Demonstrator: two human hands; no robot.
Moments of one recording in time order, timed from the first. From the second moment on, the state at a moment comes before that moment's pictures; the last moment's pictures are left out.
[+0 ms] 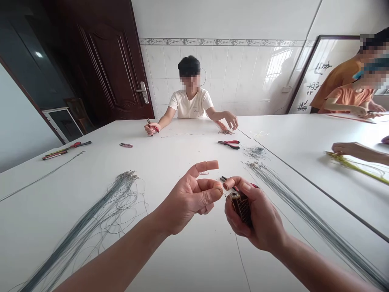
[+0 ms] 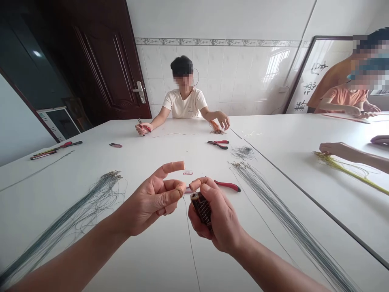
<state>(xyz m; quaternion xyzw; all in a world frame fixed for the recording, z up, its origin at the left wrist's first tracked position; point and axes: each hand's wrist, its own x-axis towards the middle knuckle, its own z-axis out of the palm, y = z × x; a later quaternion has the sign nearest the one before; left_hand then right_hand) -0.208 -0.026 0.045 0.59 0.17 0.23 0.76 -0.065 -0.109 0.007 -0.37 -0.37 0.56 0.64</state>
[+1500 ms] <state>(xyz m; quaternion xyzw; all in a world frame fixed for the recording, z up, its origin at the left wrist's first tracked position) -0.202 -0.033 0.031 0.51 0.16 0.17 0.83 -0.069 -0.112 -0.002 -0.33 -0.43 0.54 0.64</state>
